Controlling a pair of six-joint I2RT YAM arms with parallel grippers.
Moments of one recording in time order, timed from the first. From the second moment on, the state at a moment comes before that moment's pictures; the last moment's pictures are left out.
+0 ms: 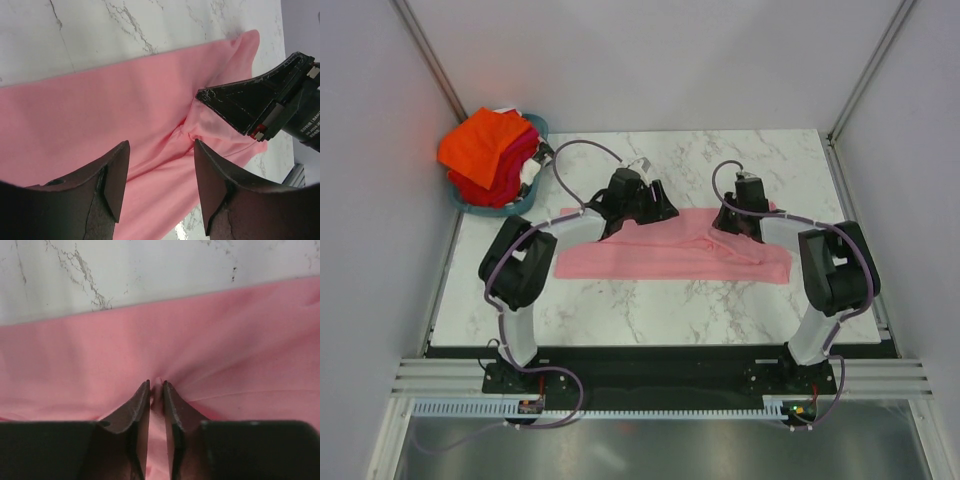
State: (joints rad) left arm -0.58 1.92 1.23 0.15 0.22 -0.67; right arm 0.23 1.78 0.96 0.04 -0.06 0.49
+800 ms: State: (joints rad) left arm -0.61 2.05 1.35 0.10 0.32 -0.68; right arm 0.31 1.34 0.57 0.06 -0.25 0.64
